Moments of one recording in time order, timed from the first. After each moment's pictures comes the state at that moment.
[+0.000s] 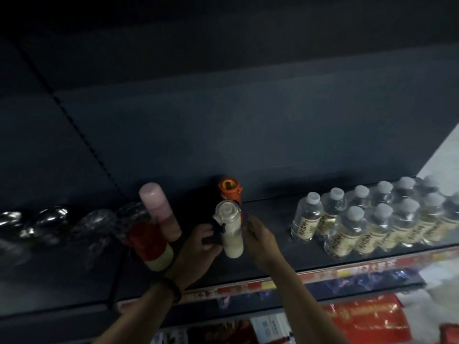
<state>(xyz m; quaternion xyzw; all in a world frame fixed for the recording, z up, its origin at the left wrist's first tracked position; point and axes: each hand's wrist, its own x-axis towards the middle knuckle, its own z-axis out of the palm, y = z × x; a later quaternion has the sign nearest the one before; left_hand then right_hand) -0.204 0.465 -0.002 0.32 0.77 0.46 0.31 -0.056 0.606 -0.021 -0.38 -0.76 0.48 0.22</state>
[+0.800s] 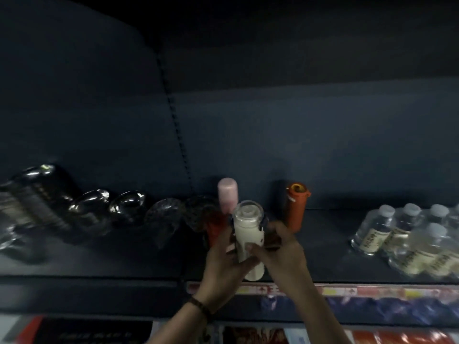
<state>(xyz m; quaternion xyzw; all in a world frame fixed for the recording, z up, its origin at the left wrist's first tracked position) -0.228 0.330 0.045 0.33 0.67 0.62 0.24 -0.117 0.452 0.045 -0.31 -0.75 0.50 0.30</state>
